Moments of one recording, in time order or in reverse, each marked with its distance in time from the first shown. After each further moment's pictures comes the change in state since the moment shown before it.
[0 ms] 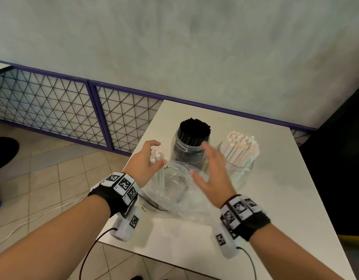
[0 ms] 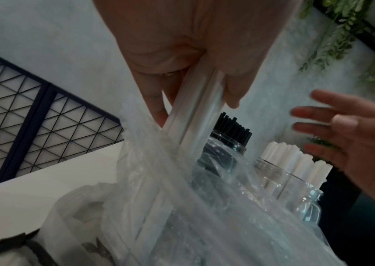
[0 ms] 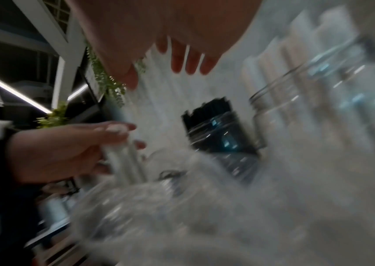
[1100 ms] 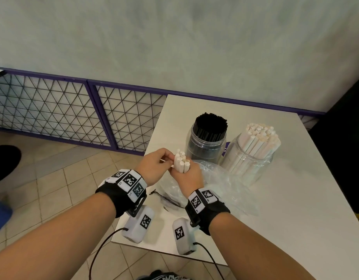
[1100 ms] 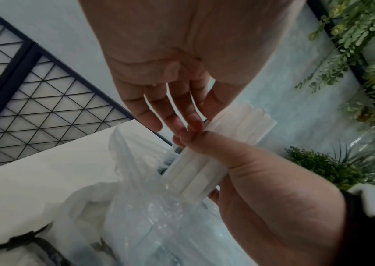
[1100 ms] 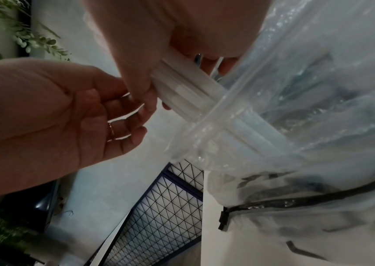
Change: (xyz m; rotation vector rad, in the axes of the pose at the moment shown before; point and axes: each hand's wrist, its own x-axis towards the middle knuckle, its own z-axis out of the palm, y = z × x) left_hand 0.013 -0.028 -0.029 -0.165 -0.184 -0.057; right_hand 0.035 -0.061 0.129 0.494 0.122 0.559
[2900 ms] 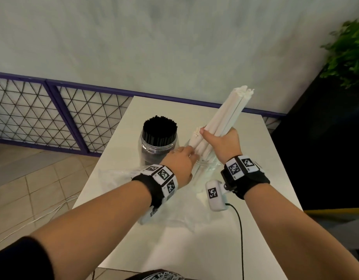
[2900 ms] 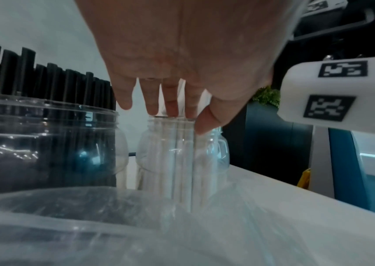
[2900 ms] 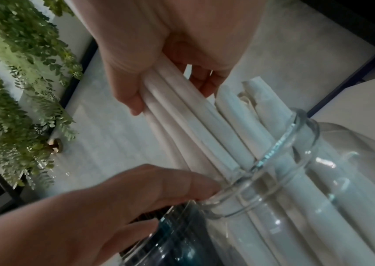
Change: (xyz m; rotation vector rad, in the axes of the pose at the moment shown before) left_hand 0.063 0.110 0.162 1.014 -0.222 0.443; right_hand 0.089 -0.022 -0.236 0.102 0.190 -0.109
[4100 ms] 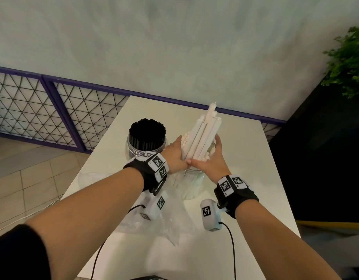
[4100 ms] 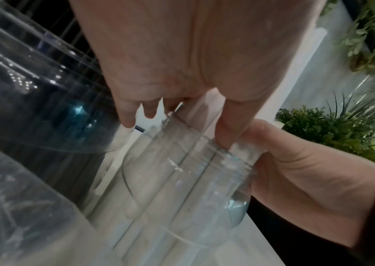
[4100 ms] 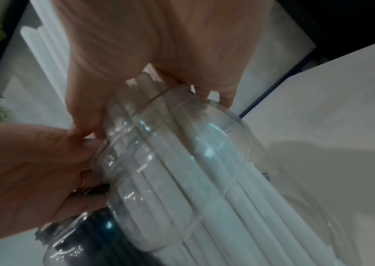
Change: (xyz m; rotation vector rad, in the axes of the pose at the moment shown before) left_hand 0.067 -0.009 0.006 -0.807 -0.061 -0.383; right_hand 0.015 0.061 -0.027 -0.125 -0.280 0.114
